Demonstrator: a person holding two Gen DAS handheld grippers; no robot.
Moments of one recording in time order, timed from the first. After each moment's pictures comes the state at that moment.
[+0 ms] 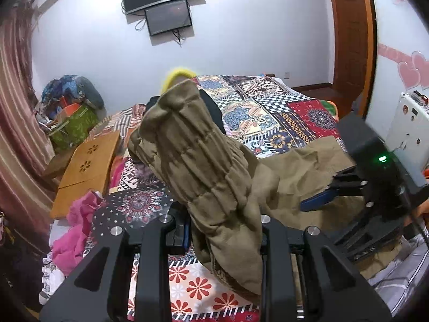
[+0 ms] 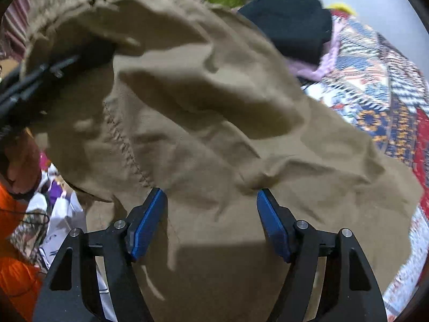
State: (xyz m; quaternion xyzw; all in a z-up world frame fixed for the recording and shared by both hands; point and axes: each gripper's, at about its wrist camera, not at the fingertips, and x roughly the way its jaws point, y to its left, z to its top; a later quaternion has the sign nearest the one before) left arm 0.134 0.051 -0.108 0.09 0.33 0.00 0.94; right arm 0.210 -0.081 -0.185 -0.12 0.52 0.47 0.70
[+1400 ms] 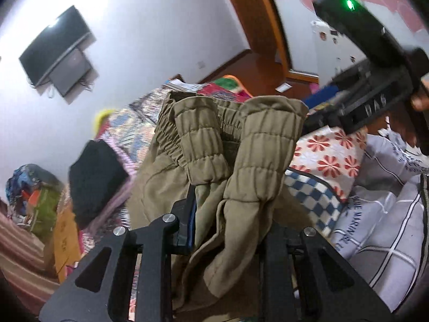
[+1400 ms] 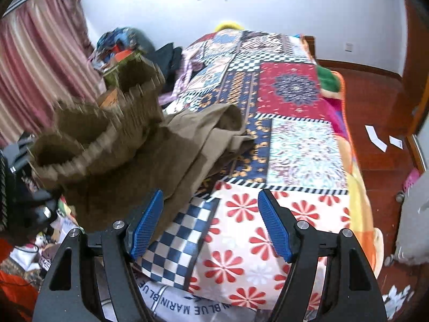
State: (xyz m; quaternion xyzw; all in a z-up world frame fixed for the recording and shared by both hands) left arm 0.110 -0.140 -0.133 0.29 0.34 -0.19 0.88; right arm 0.175 -0.322 -0.133 0.04 0.47 0.26 0.84
